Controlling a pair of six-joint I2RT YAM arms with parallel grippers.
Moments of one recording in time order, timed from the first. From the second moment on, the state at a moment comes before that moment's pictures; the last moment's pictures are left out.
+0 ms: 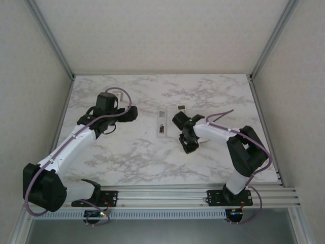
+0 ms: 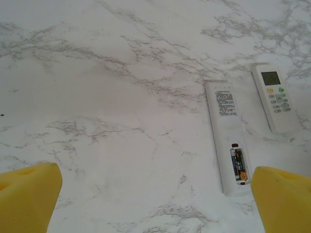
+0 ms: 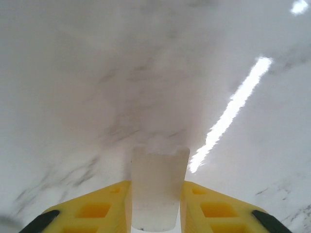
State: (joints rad) left arm -0.31 1.26 1.00 -0.45 0.01 -0.32; right arm 0.71 1.70 1.10 -0.88 0.03 1.76
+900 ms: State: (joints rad) left arm -0.30 1.20 0.97 -0.45 -0.06 -0.38; right arm 0.80 2.20 1.94 -0.99 0.21 0.86
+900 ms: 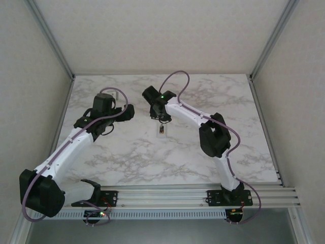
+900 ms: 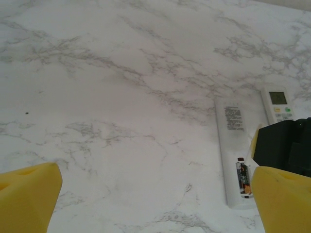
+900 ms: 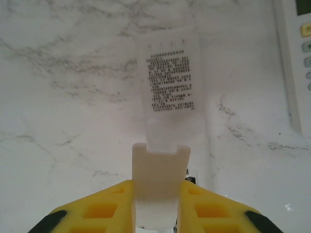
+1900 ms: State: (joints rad) left arm 0.10 1.49 1.19 -0.50 -0.07 -0.69; right arm 0.77 1.75 1.69 -0.92 0.24 0.78
